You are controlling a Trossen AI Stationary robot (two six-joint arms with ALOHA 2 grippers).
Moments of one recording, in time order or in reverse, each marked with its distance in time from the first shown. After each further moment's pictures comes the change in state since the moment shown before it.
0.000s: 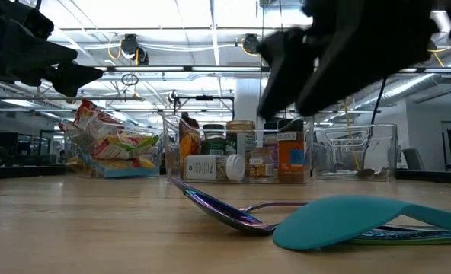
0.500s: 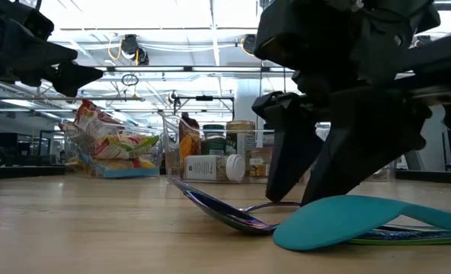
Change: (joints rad) left arm 0.000 0.000 0.000 0.000 0.000 0.000; right arm -0.038 0.173 0.002 0.012 -0.055 0.027
